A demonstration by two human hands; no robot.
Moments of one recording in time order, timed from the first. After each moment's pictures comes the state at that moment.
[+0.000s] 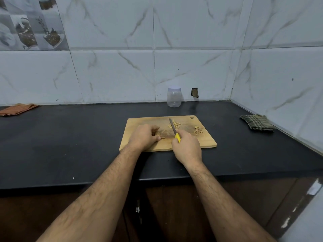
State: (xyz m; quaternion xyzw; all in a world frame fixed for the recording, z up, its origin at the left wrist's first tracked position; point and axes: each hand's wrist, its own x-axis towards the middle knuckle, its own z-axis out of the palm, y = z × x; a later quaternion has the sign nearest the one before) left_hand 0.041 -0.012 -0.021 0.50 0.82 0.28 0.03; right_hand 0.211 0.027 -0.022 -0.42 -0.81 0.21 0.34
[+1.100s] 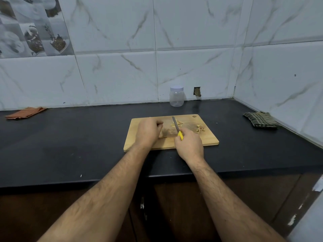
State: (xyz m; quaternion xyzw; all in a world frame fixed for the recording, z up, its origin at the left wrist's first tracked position) left_hand 0.073 -0.018 0.000 0.46 0.81 0.35 -0.10; right_hand 0.212 0.025 -0.021 -0.43 -0.80 0.23 0.35
